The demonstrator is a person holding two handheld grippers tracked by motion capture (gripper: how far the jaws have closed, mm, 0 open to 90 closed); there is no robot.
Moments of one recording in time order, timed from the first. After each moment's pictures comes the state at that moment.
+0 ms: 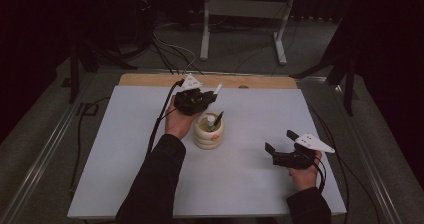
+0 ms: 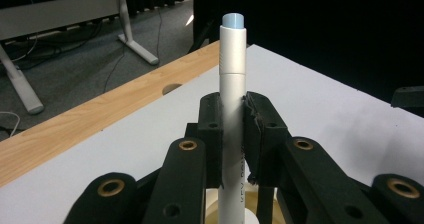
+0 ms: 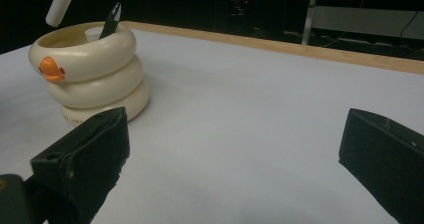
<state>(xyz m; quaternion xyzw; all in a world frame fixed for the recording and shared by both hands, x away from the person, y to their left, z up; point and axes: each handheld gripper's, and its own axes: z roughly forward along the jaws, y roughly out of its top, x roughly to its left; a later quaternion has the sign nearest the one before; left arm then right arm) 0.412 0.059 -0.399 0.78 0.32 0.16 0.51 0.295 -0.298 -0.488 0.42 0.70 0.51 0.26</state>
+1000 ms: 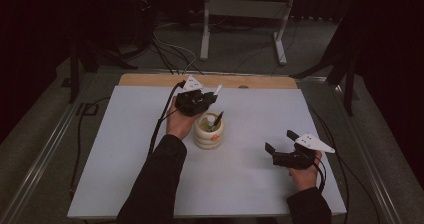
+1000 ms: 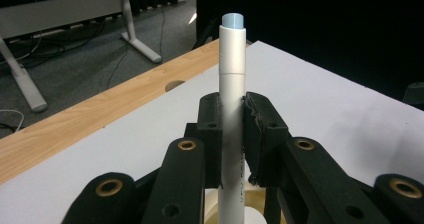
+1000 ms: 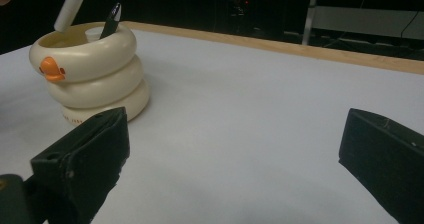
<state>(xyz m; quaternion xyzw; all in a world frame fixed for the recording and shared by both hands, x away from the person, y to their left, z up) 0.415 0.056 -0.407 0.78 0.33 0.16 0.51 0.295 -0.298 -0.488 0.42 0.70 0.51 0.26</state>
